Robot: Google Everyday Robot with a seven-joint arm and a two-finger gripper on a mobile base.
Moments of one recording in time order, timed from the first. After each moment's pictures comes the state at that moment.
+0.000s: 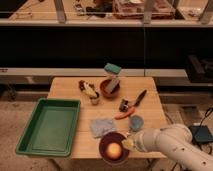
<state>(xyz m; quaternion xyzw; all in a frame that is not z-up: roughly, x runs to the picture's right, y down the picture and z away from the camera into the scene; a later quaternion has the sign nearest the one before) 0.115 0.243 0.690 0.10 -0.26 -0.78 0.56</state>
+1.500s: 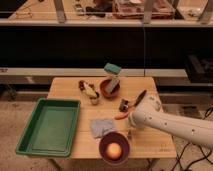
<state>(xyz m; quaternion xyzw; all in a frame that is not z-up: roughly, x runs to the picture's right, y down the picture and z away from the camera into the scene) 0.149 0.186 0.814 -0.11 -0.18 -0.74 0.63</state>
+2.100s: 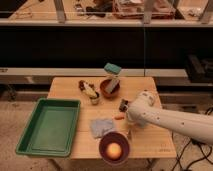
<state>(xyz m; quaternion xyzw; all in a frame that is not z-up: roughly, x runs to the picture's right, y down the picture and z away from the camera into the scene) 0.155 0.176 0.840 -0.13 -0.16 -0.72 0.66</state>
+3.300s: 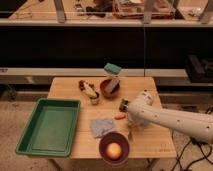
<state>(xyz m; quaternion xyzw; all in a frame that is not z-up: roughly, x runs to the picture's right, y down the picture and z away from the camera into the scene) 0.166 0.195 0.857 -0.18 -0.17 -0.69 0.68</state>
